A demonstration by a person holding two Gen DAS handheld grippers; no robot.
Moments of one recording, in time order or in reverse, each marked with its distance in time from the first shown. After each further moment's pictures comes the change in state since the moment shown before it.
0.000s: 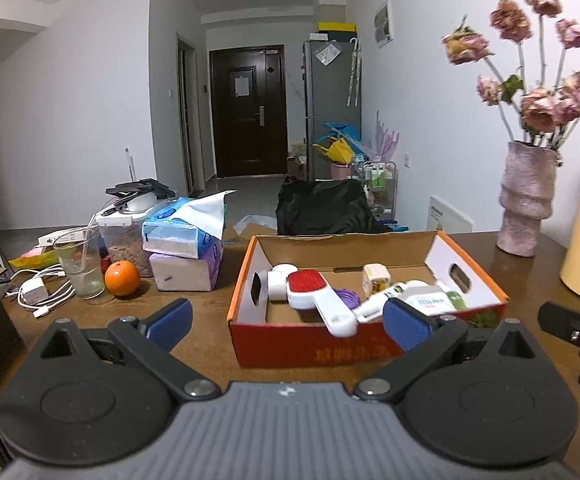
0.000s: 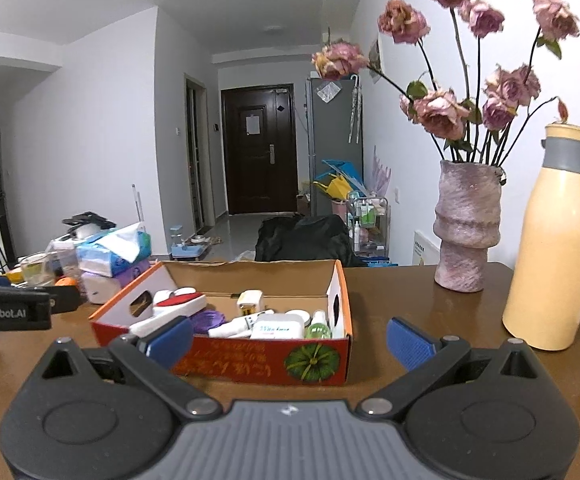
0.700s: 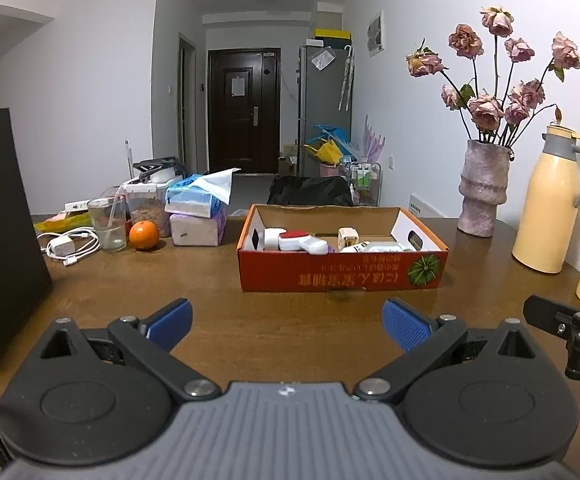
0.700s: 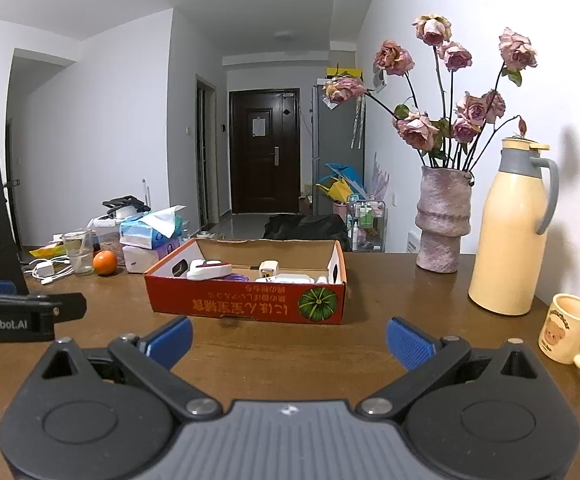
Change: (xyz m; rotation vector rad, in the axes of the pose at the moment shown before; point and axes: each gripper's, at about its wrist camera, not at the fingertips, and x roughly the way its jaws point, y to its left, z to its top) left arm -0.130 0.009 -0.063 -0.039 -0.001 -0.039; right arm -0.135 0.021 -0.044 -0.033 -0.004 -0.005
